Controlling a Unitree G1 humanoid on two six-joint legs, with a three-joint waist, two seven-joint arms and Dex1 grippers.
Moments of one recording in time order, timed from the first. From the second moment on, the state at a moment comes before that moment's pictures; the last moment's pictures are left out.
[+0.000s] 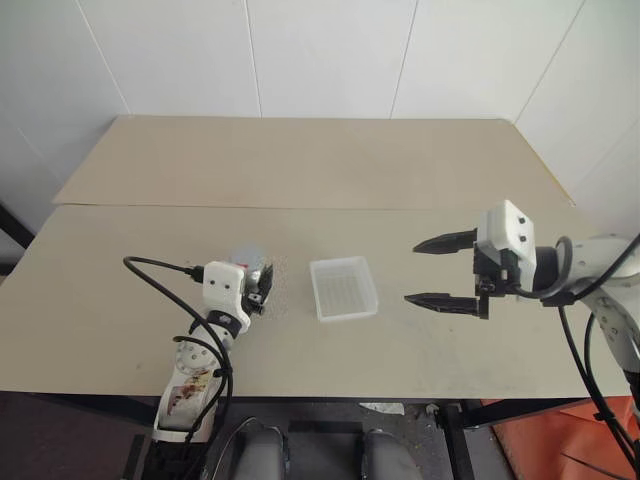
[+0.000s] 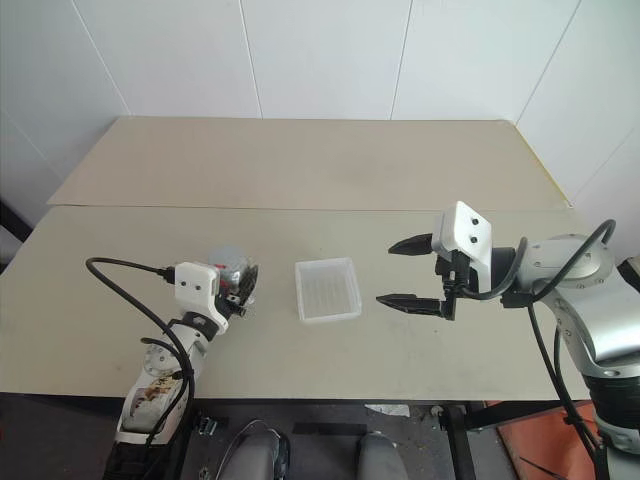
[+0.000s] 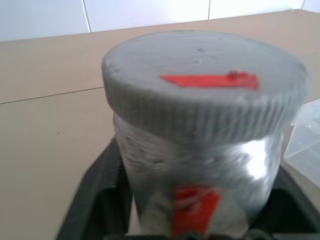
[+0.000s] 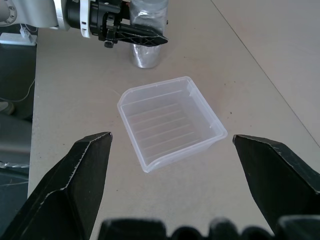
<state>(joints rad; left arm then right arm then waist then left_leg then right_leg) -0.08 0.18 0.00 -0.25 -0.10 0.22 -0.21 -0.42 -0.96 -0.06 -0.36 0.53 0.55 1.13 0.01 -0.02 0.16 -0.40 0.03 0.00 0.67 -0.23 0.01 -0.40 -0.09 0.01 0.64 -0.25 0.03</state>
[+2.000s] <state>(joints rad) -0.72 0.59 -0.06 0.19 -0.49 0.34 -1.35 -0.93 -0.34 0.22 -0.22 0.51 0.86 0.70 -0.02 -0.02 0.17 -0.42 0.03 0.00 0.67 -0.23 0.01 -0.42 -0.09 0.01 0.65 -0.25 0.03</state>
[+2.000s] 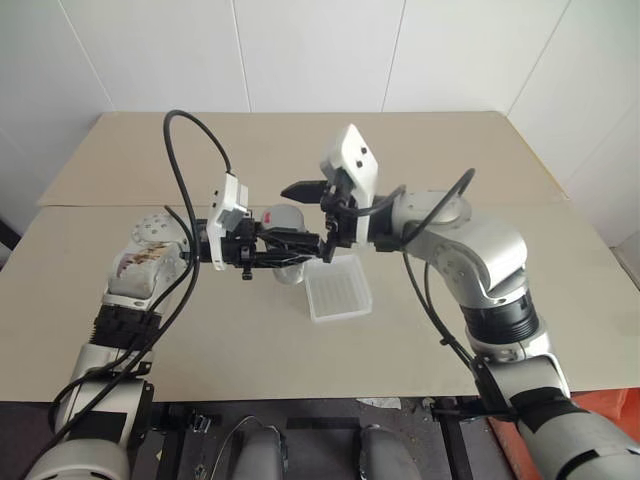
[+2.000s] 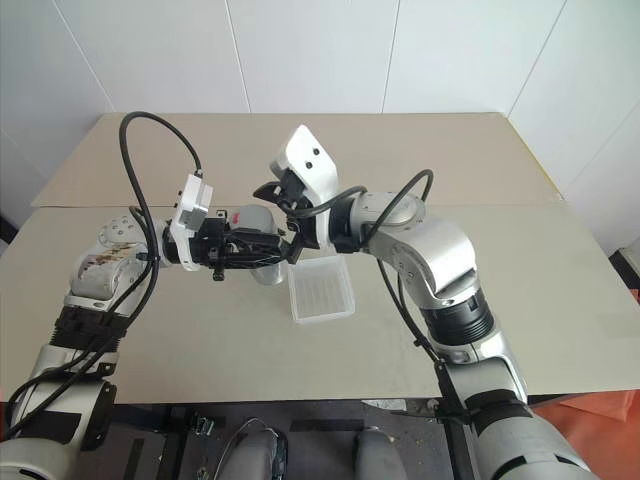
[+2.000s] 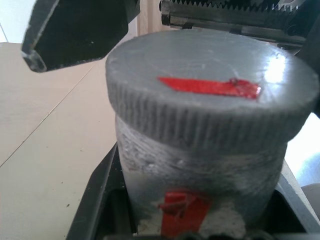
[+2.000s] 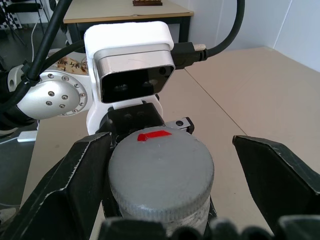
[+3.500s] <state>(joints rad) -0.70 0.62 -0.07 0.16 -0.53 0.33 -1.43 -0.88 -0.40 0.18 -0.13 0.51 0.60 1.03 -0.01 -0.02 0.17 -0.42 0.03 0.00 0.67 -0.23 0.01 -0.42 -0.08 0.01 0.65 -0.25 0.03</state>
